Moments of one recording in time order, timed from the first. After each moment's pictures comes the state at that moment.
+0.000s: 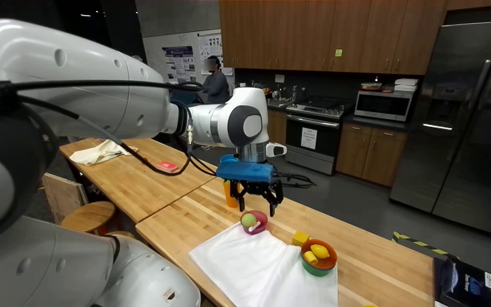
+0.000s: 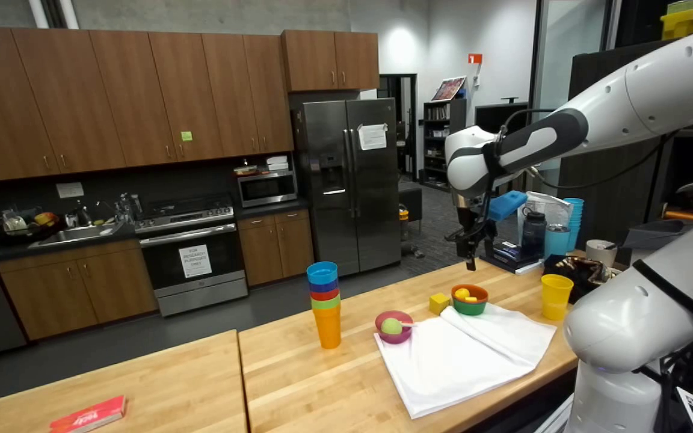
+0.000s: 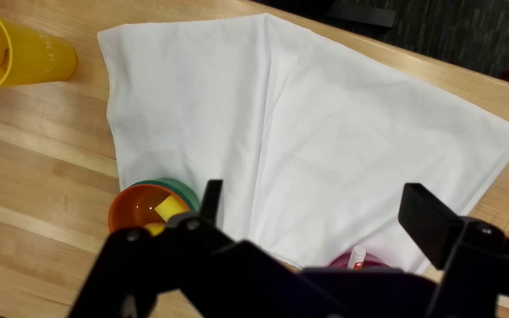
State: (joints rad) arm -0.07 -0.62 -0.07 -2.60 -0.18 1.88 -0.16
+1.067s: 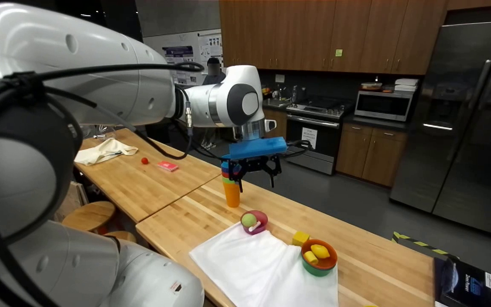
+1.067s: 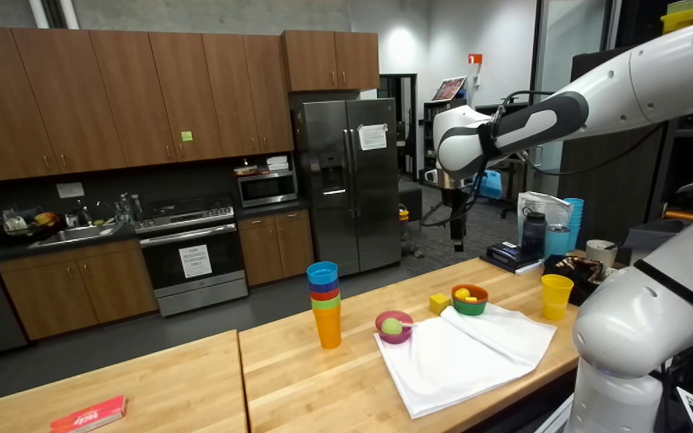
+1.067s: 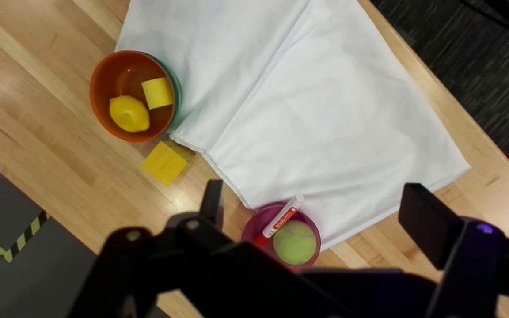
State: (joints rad) arm 0.07 -0.59 -0.12 -2.48 -0.20 1.88 -0.55
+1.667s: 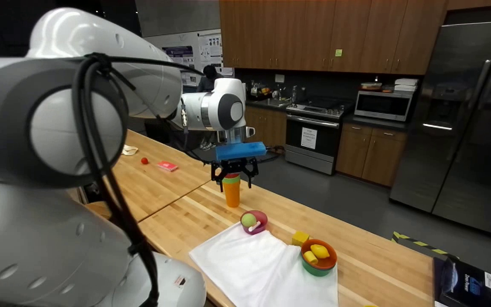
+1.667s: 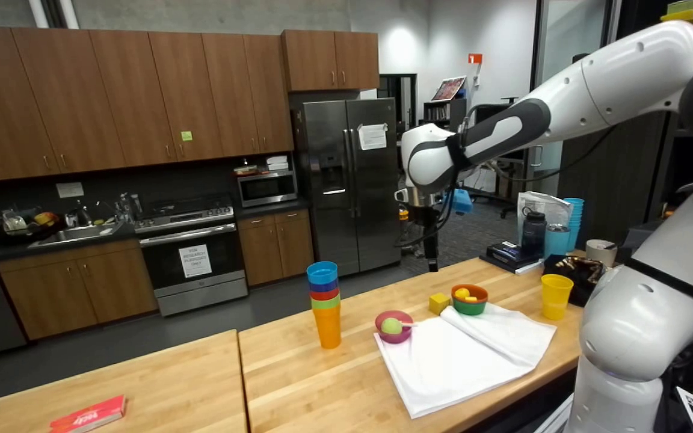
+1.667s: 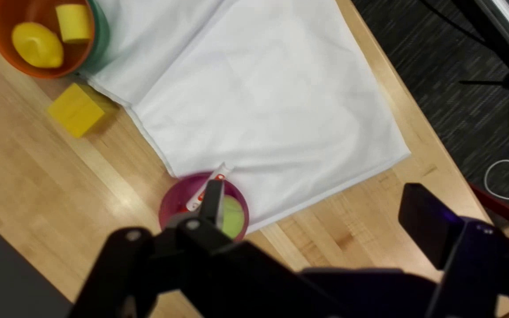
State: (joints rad) arm 0.18 -0.44 -0.05 -2.44 -0.09 1.91 -0.56
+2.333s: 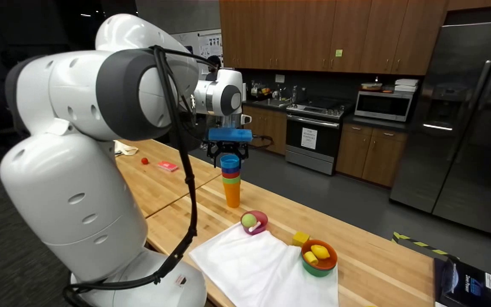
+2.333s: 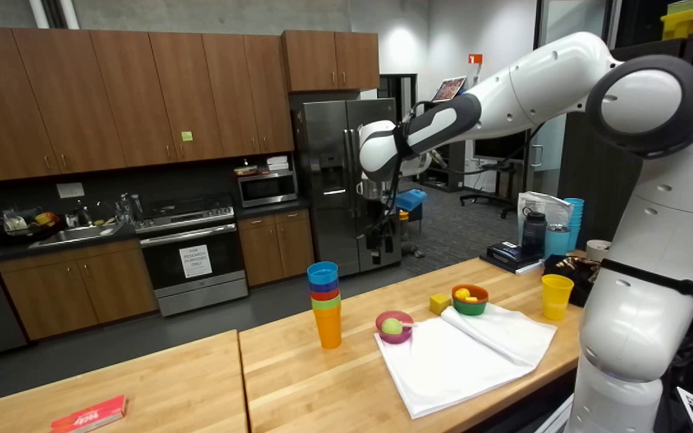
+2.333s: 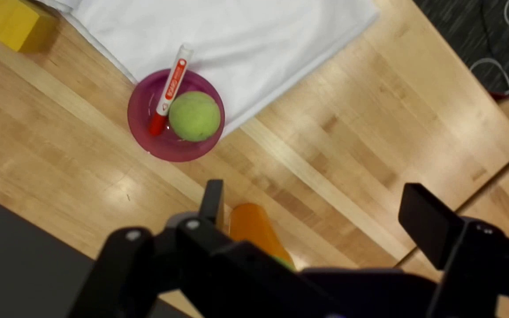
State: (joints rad) arm 0.19 -0.16 0.03 -2.13 0.09 1.93 -0.34
